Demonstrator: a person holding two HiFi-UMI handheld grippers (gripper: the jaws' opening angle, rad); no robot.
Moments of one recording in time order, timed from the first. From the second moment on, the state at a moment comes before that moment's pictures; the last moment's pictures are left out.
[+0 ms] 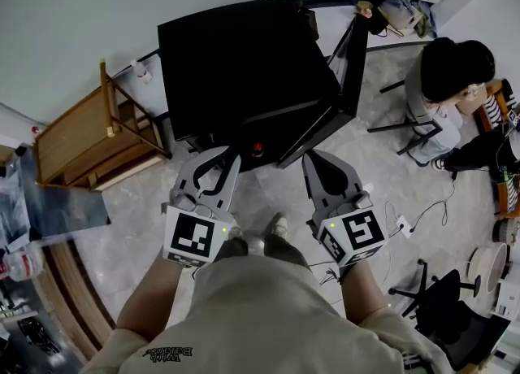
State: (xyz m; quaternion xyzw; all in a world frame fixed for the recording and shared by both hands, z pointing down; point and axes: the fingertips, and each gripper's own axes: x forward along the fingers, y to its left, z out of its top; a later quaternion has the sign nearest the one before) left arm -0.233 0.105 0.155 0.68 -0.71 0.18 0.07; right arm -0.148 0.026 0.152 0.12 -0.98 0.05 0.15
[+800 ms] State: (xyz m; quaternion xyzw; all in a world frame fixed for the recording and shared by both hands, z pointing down) left arm -0.226 0.004 0.363 0.68 -0.65 0.30 0.18; right arm -0.141 -0.019 0.271 0.13 -0.96 0.11 0.21
